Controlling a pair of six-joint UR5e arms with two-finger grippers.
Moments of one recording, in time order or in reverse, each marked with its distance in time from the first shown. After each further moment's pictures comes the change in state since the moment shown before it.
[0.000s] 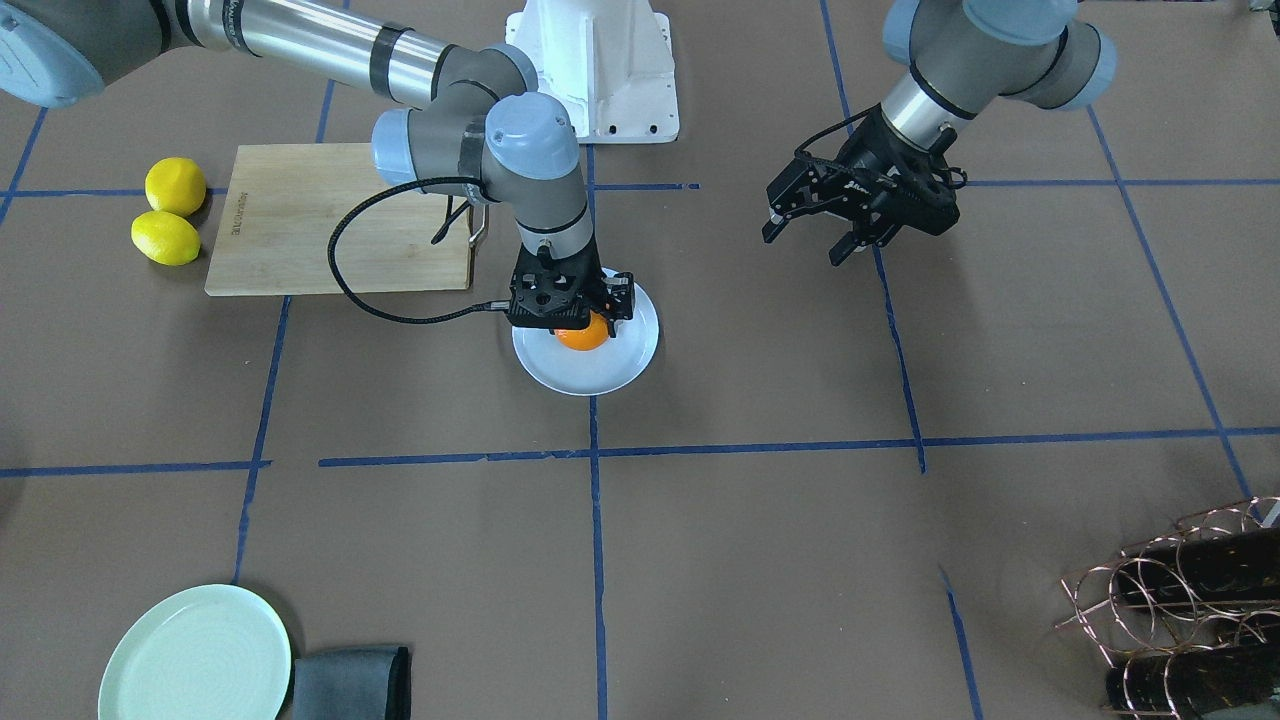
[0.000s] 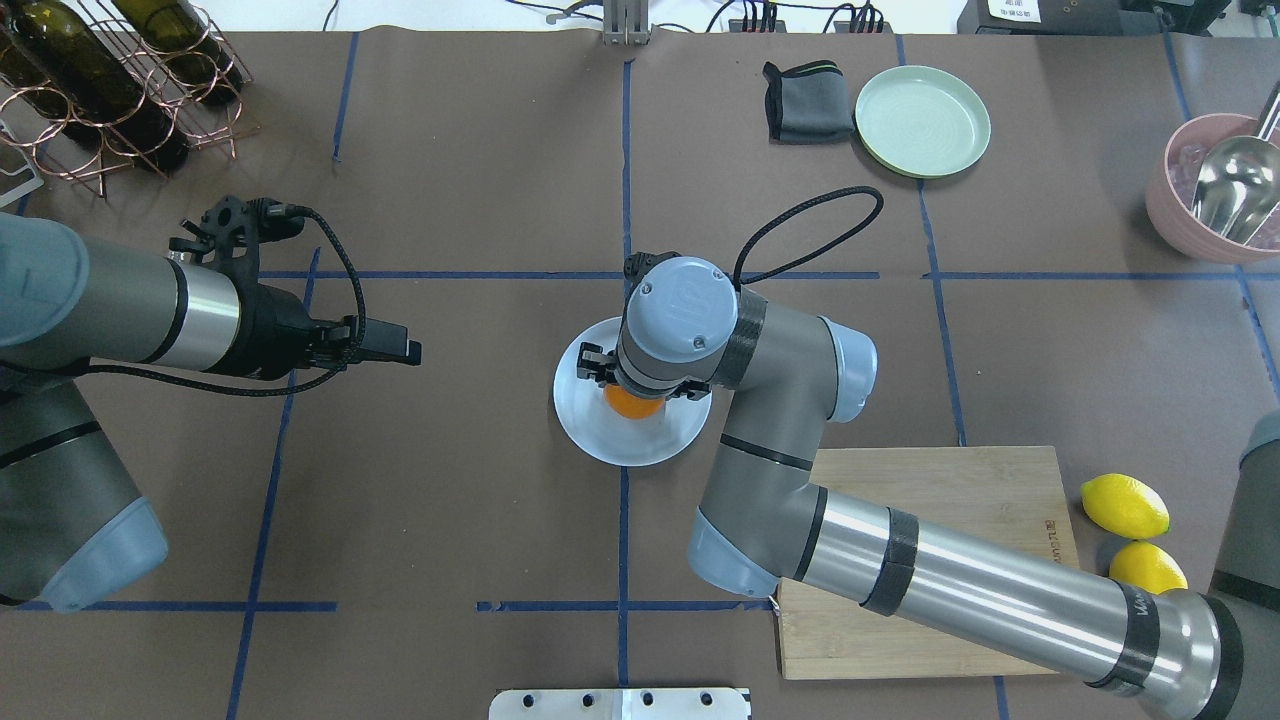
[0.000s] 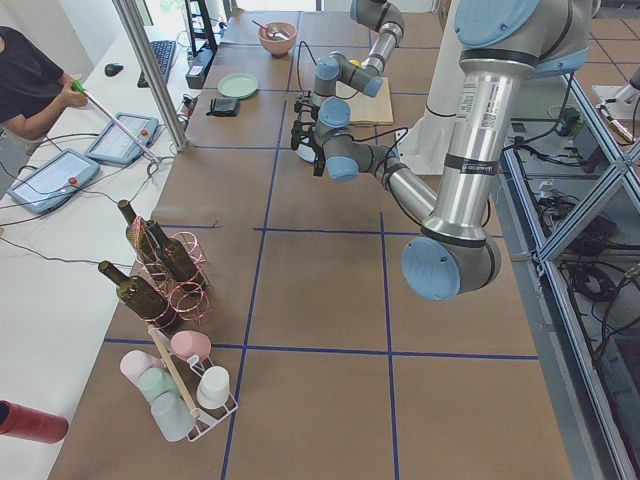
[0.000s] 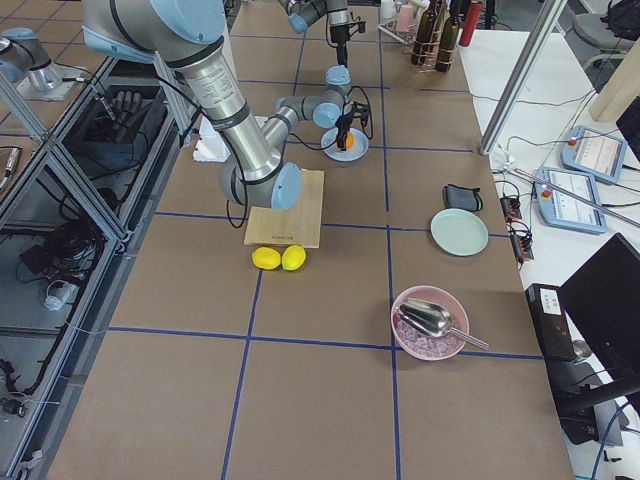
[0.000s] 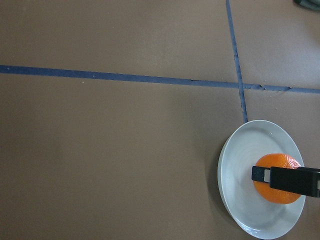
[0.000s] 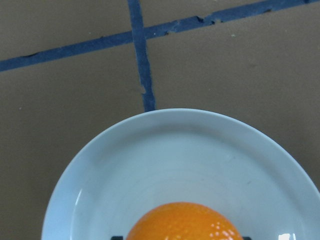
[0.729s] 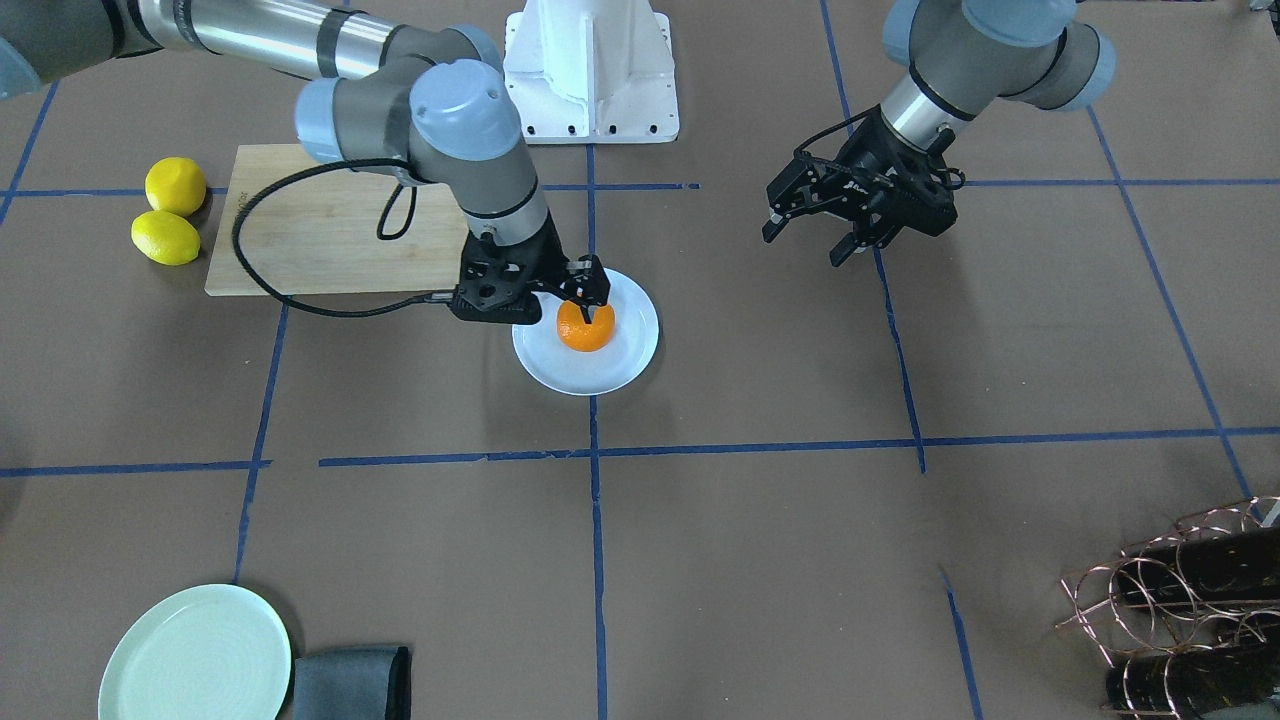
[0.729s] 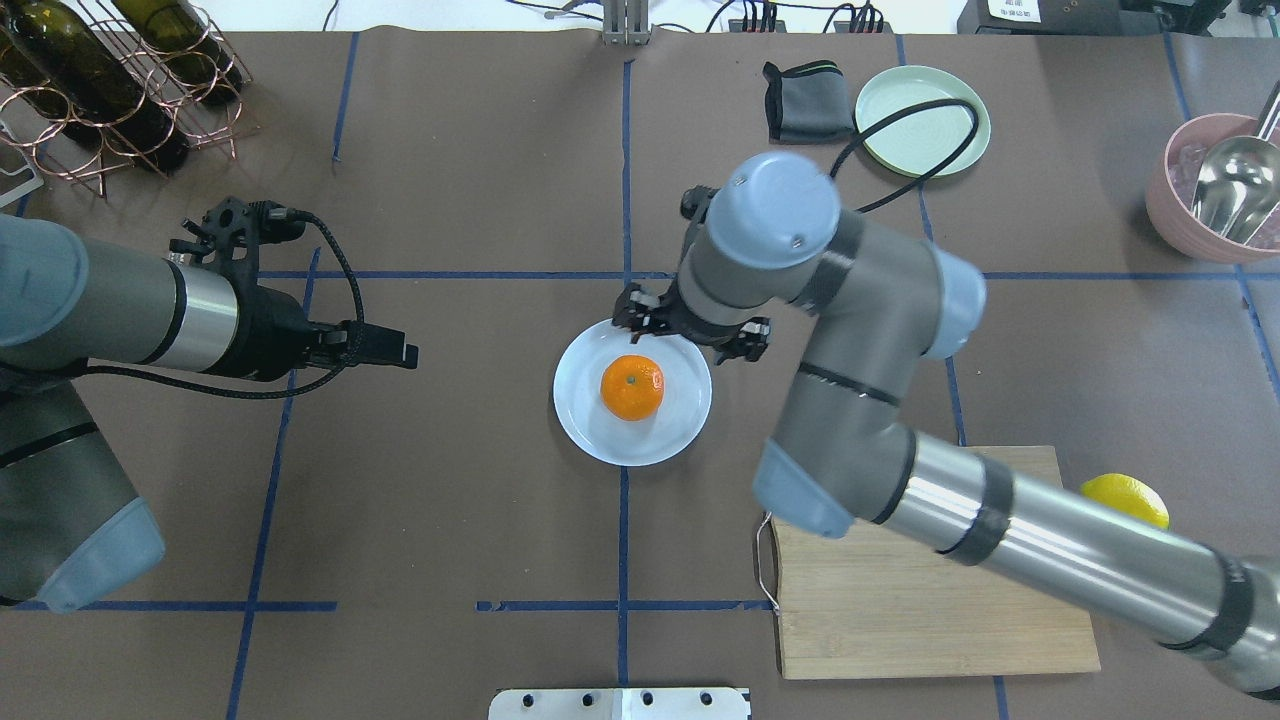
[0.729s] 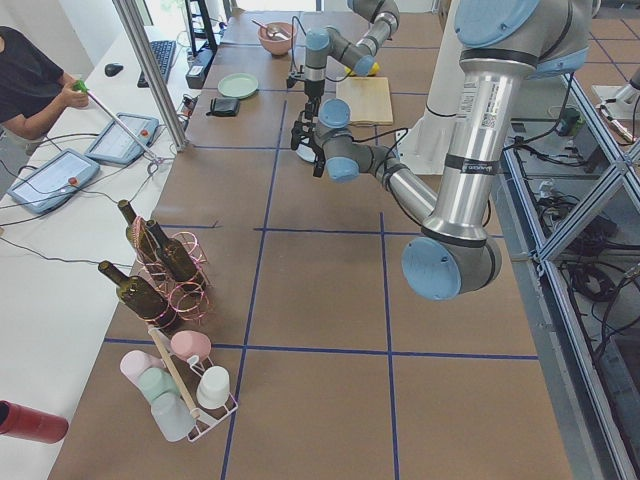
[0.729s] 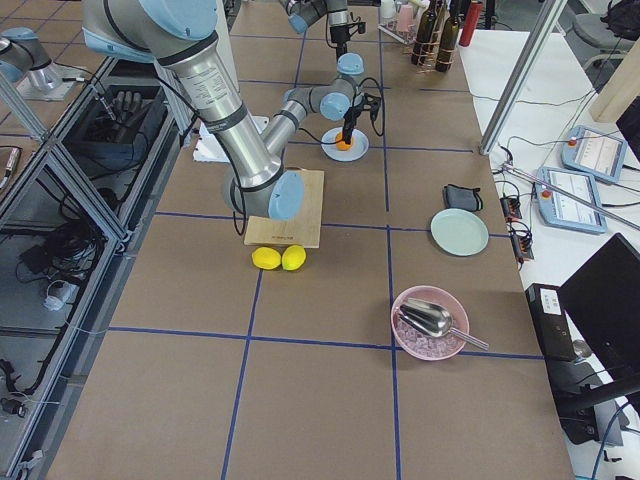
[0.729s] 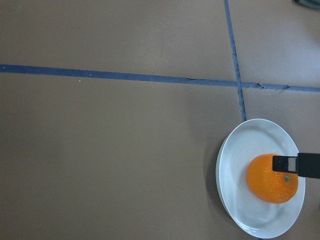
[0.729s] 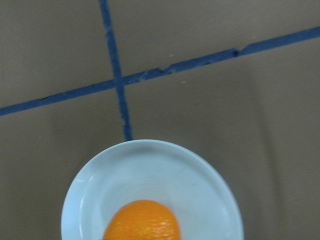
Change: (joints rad) left arm -0.007 0.021 0.000 0.001 -0.002 0.083; right arm 0.159 -0.118 0.254 -0.130 0.219 -0.049
